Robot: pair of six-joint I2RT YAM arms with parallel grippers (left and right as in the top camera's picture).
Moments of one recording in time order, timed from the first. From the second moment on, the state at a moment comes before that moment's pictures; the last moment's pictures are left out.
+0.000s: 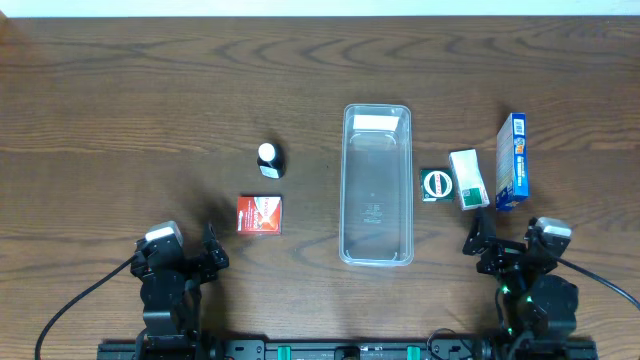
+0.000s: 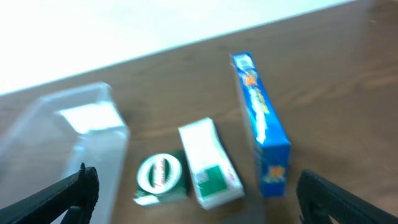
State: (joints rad) left arm 0.00 0.01 0.16 -0.57 -0.19 -0.22; right arm 0.01 0.02 0.20 -0.43 0.04 0.30
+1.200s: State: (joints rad) left arm 0.00 0.01 0.15 -0.57 -0.19 -0.22; right arm -0.16 1.68 1.30 -0.83 0.09 0.16
